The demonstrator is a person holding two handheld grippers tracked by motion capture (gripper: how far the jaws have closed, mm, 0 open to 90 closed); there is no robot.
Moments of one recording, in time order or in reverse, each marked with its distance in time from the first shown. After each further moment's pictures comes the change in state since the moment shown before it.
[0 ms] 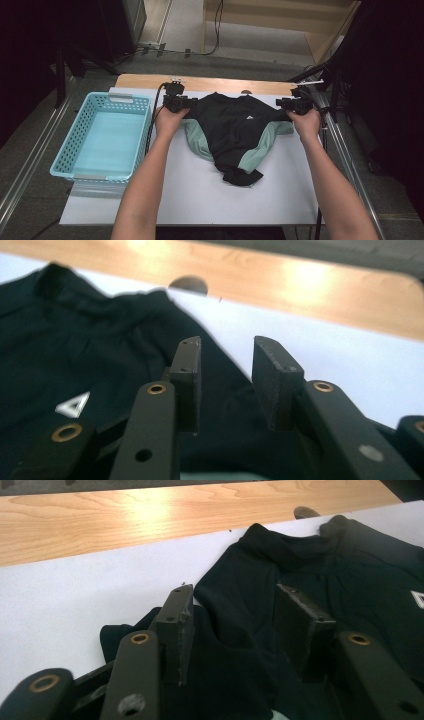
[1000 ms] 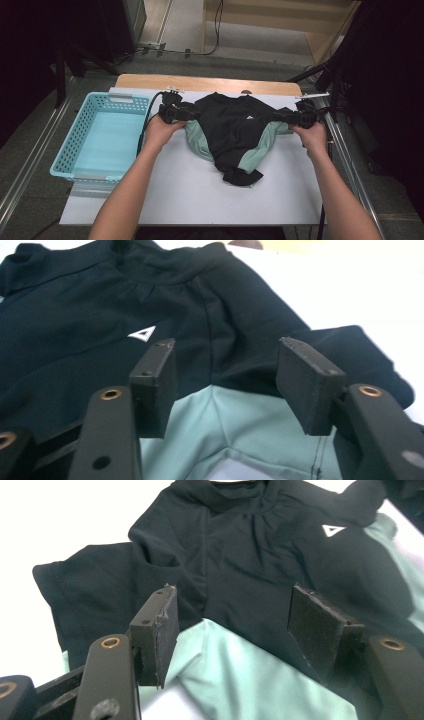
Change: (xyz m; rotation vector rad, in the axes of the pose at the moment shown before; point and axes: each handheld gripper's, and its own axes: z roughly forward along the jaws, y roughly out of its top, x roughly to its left) left arm -0.010 -0.025 -0.037 0.099 -0.191 0.056; right arm 0.004 -0.038 -0.022 0.020 0.178 -0.015
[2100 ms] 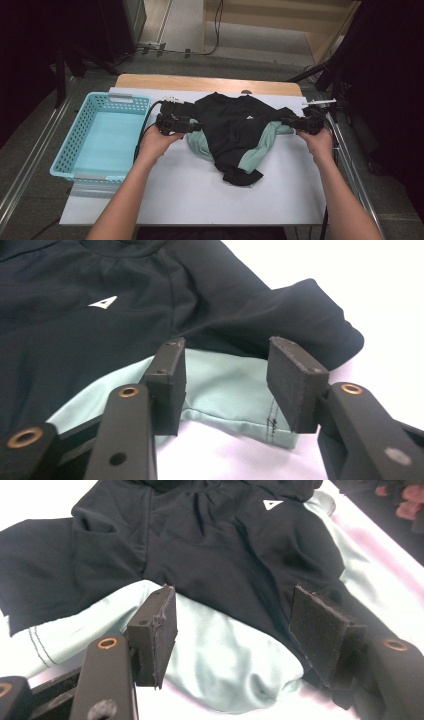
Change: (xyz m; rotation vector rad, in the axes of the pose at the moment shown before) left arm -0.025 -0.025 -0.025 0.008 -0.094 0.058; right arm -0.020 -0.022 -0.007 0.019 -0.060 0.024
